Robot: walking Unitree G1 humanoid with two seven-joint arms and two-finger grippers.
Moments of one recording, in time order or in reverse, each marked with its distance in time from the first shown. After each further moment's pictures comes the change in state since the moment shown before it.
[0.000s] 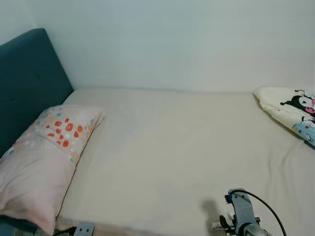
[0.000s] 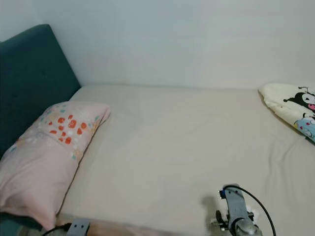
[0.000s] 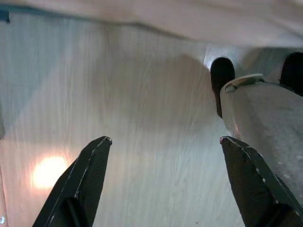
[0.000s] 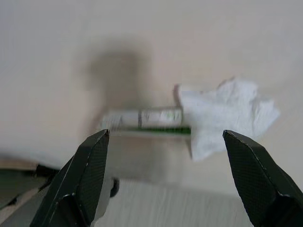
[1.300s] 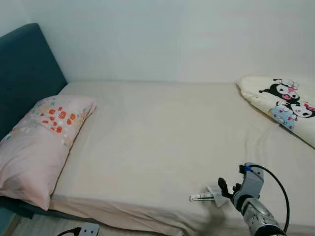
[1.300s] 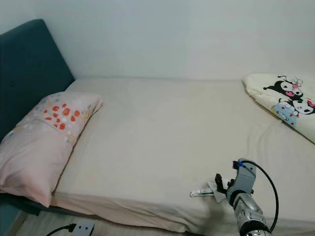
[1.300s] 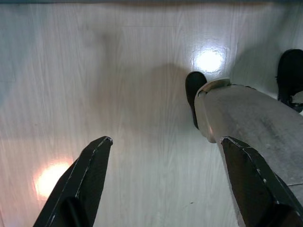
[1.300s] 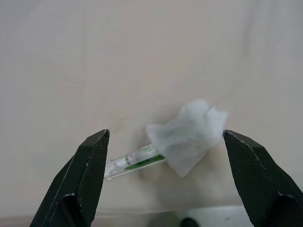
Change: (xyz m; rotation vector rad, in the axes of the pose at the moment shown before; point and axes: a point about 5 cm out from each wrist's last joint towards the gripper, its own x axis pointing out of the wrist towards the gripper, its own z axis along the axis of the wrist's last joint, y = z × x) left arm 0.000 -0.008 0.001 0.063 -0.023 -0.052; right arm 0.004 -0.009 0.071 0.512 -0.282 0.029
